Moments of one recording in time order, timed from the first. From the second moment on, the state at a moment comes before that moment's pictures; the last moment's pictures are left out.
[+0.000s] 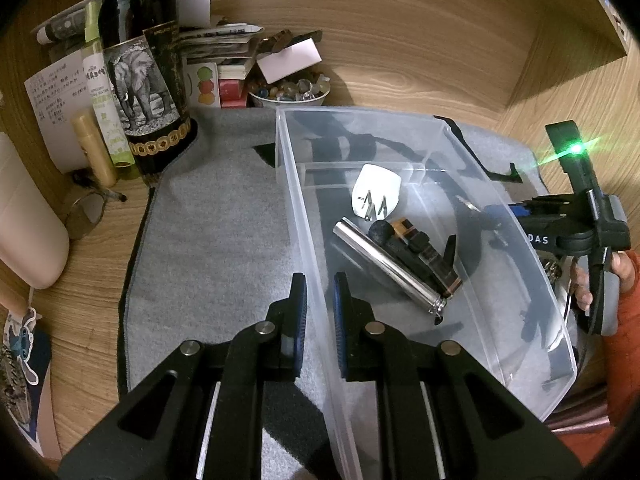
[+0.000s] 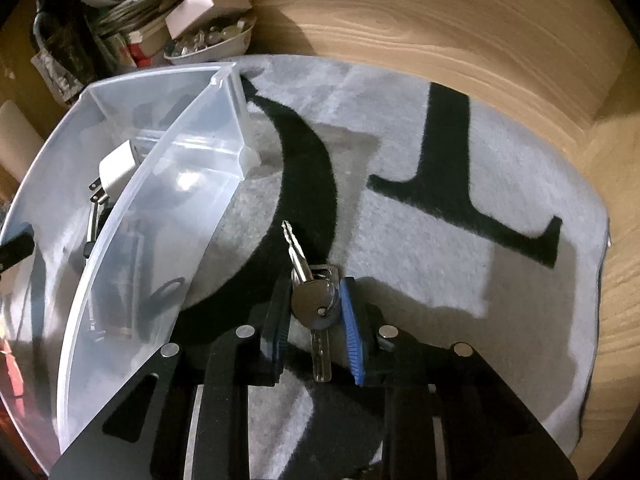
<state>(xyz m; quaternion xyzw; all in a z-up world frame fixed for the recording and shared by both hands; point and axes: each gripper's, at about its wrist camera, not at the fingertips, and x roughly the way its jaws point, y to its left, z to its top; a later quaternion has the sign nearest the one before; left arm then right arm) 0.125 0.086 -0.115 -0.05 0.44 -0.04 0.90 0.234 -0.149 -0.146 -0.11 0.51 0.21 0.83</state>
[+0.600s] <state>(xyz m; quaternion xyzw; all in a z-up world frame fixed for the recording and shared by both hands) 0.126 0.087 -0.113 -0.05 0.43 -0.04 0.90 0.190 -0.152 -0.056 -0.09 0.38 0.23 0.89</state>
